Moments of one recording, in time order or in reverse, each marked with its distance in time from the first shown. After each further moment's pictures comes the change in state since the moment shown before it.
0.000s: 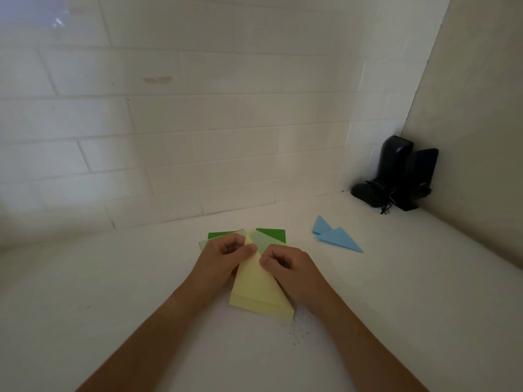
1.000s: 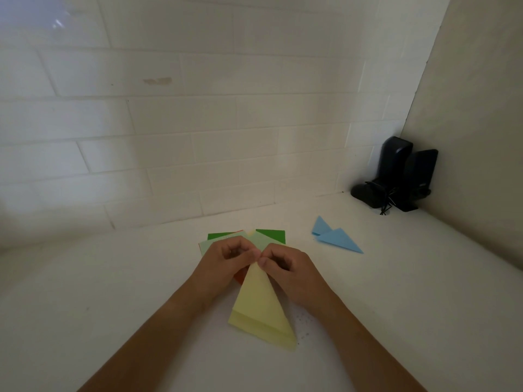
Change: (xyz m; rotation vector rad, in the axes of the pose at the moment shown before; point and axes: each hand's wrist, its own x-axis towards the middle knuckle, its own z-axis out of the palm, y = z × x) left_hand -0.001 -0.002 0.000 0.027 -0.108 0.072; right_hand 0.001 0.004 0.000 0.032 -0.001 -0.093
